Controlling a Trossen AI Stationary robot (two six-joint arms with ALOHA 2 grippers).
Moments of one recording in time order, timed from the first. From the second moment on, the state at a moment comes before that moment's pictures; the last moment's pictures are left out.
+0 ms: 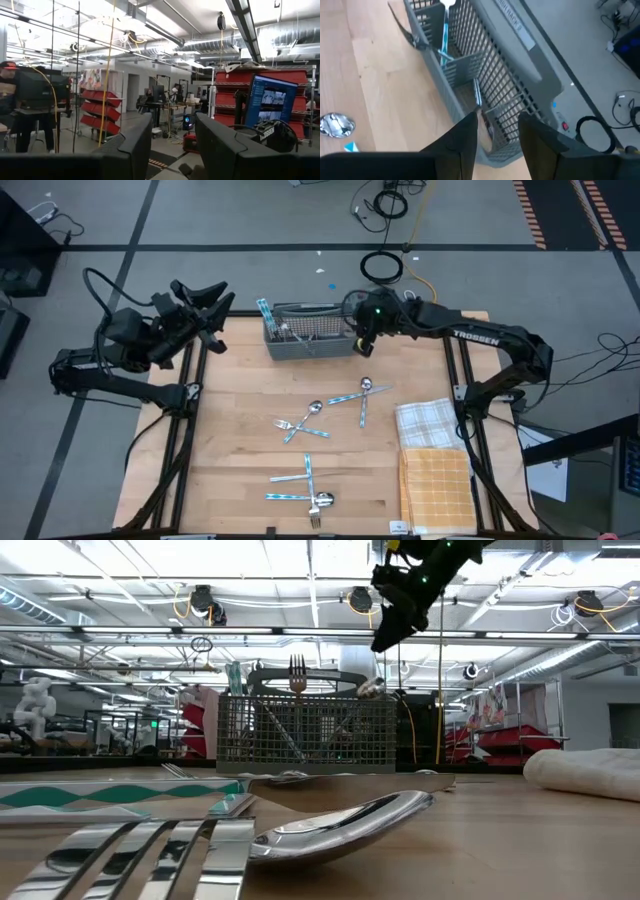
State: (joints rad) left arm 0.01 0.81 1.04 0.21 -0.54 0.19; right arm -0.41 1.49 1.31 -0.58 0.16 -0.12
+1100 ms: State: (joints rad) left arm 0.01 0.80 1.04 0.17 -0.56 0.19; right arm -0.47 1.56 1.33 -0.70 0.01 -0.18
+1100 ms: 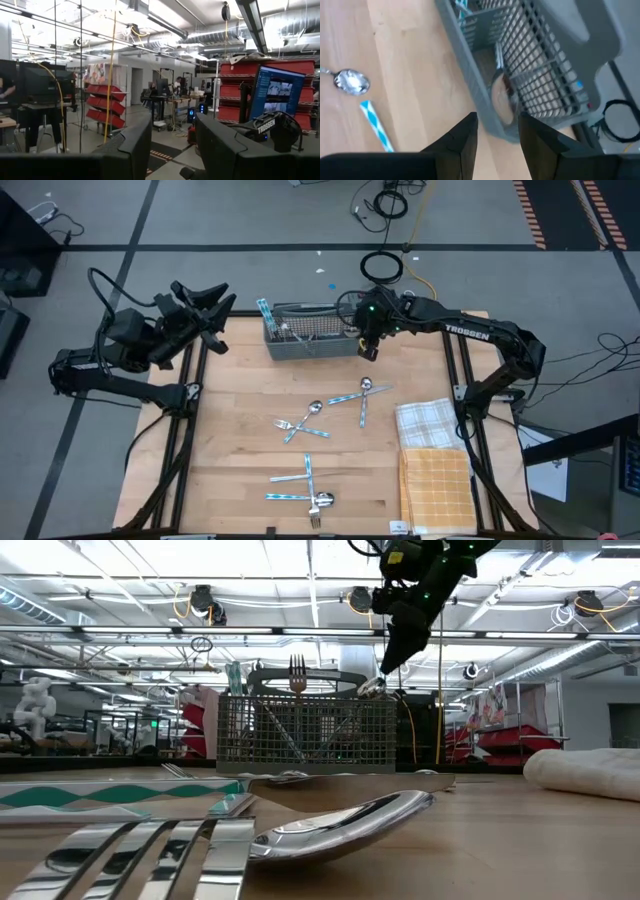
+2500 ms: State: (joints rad) left arm 0.01 0.80 1.04 0.11 -0.56 0.23; right arm -0.49 1.59 1.33 -0.50 -0.06 -0.20
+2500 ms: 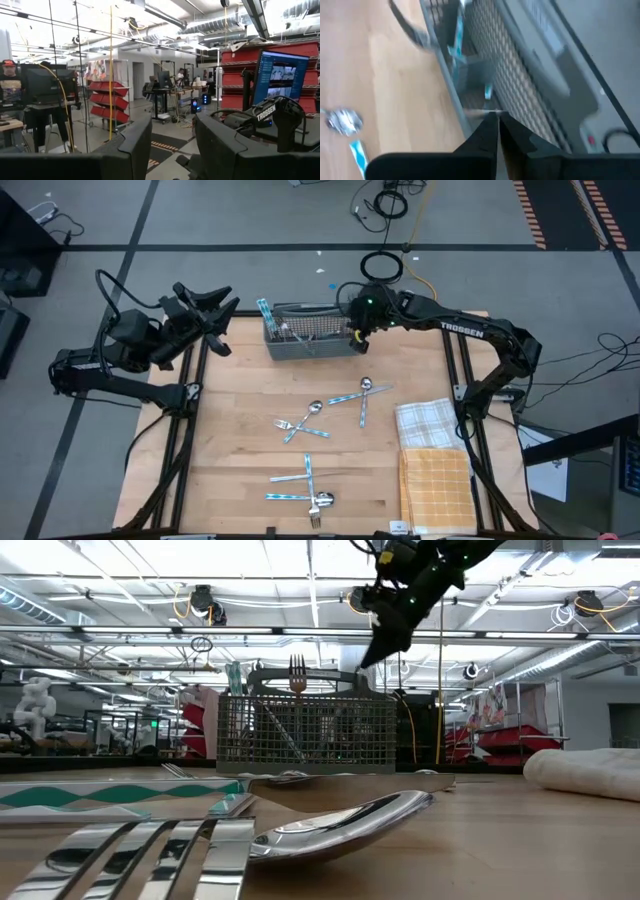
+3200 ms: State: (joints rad) left arm 0.01 0.80 1.04 0.12 -0.56 0.22; right arm -0.49 1.59 1.37 -0.12 -0.35 -0.01
